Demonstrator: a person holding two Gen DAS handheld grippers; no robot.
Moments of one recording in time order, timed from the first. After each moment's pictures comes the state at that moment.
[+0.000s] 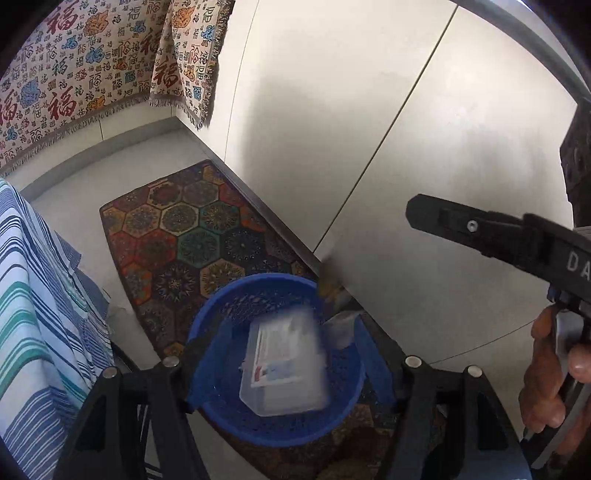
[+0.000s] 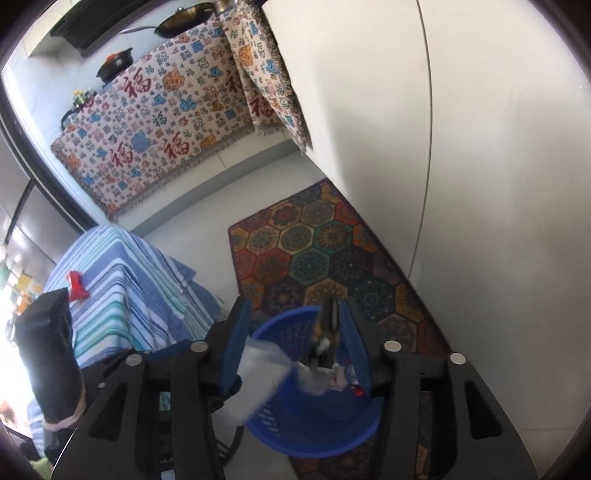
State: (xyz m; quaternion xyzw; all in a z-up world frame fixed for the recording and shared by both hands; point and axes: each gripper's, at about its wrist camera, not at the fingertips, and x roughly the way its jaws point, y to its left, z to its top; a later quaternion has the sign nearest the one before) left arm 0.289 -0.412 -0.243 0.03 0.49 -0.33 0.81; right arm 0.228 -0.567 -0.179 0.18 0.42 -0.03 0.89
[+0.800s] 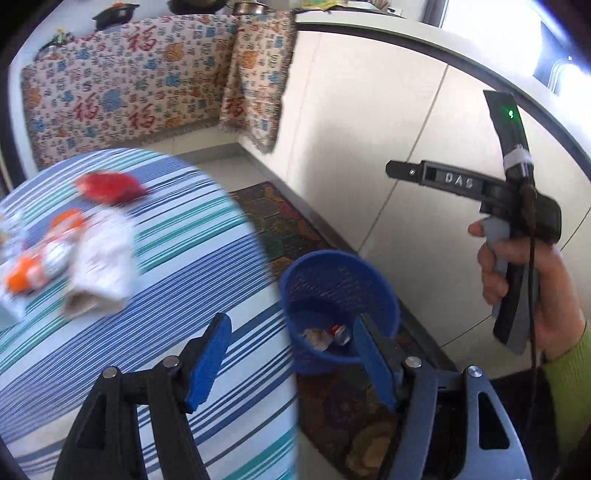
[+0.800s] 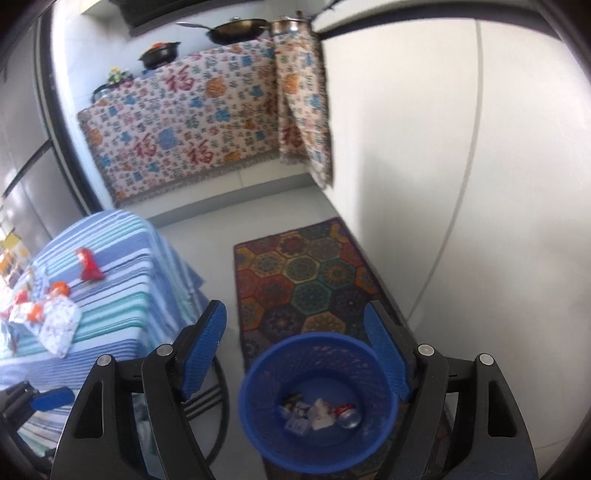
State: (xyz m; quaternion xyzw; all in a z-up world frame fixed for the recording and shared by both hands) left arm 0.170 -0.231 -0.184 0.03 0.43 -0.25 0.87; right arm 0.217 -0.471 -0.149 0.07 0.36 0.00 0.93
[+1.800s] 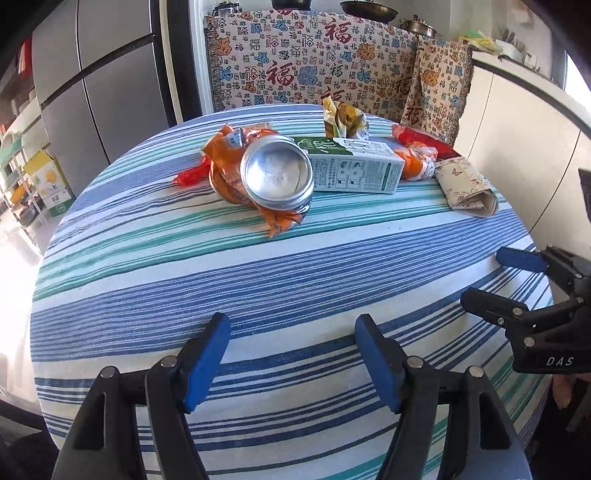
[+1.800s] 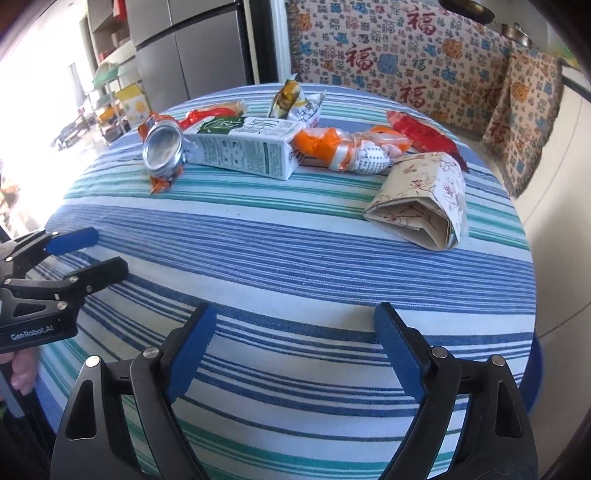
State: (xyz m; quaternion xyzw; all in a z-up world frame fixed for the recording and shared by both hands) left arm 0.114 0.040 -0.194 0.01 0.44 0.00 0.90; right arm 0.159 -0.138 -0.204 -0.09 0.44 0.23 0.86
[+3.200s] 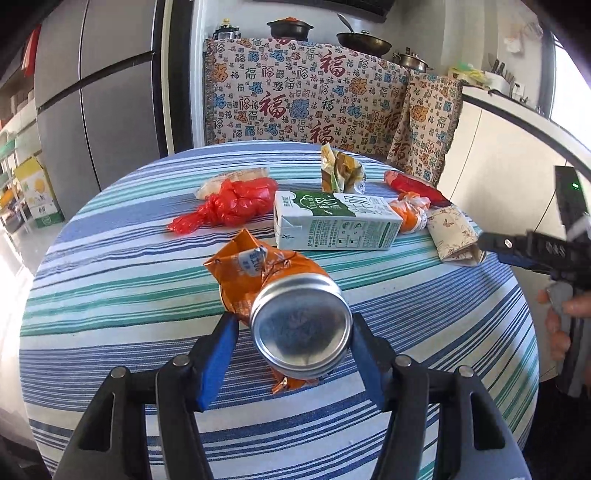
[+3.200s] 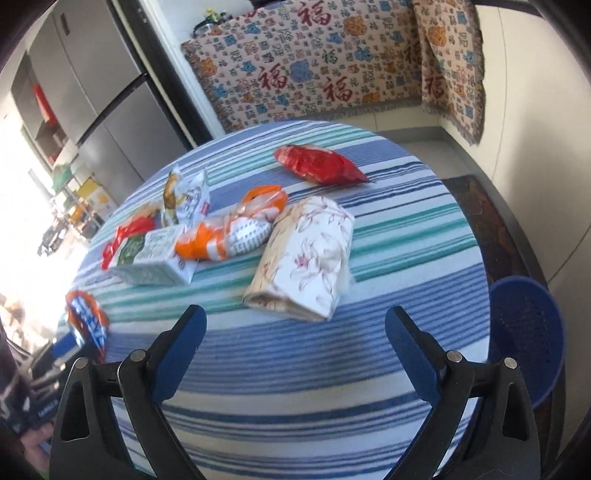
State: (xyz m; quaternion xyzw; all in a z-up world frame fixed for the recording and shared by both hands) left arm 0.129 0.069 -0.176 -0.04 0.38 -0.04 0.92; right arm 0.252 -0.237 -0.179 0.11 0.45 0.17 0.87
